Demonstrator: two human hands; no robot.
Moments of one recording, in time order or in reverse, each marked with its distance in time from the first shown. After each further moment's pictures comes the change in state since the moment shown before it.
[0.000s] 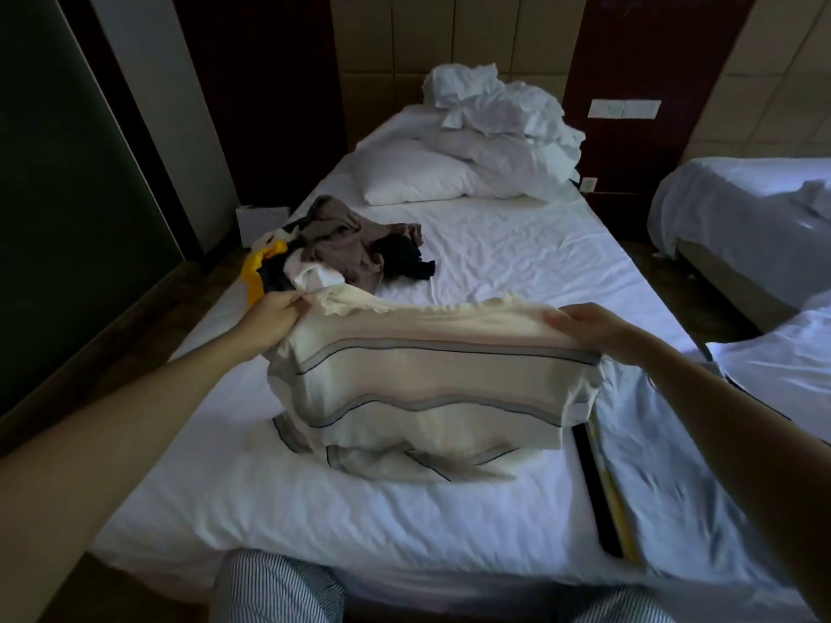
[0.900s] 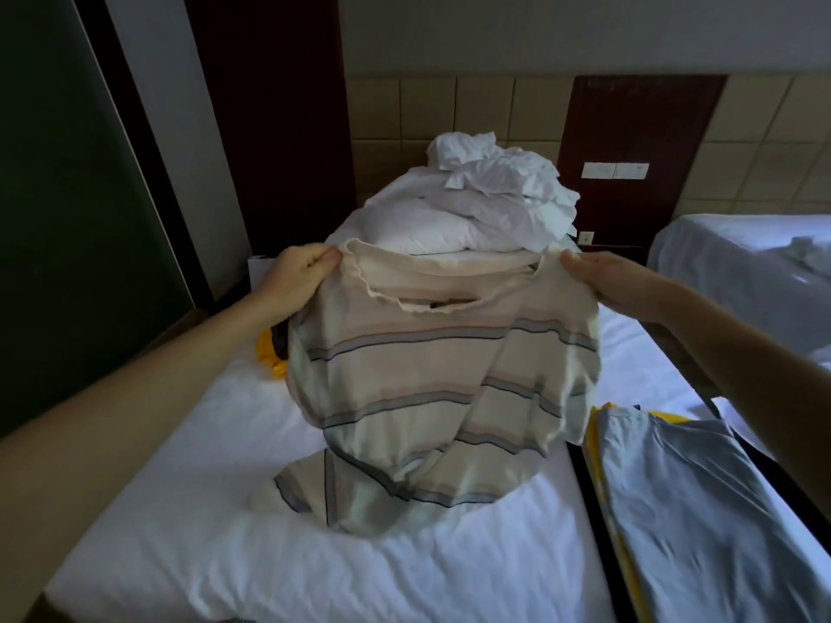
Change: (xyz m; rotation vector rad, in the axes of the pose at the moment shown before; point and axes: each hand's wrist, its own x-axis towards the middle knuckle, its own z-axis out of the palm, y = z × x) left_hand 0.030 0.103 -0.042 0.006 0.190 0.338; right_hand 0.013 -0.090 -0.091 0.424 -0.101 -0.235
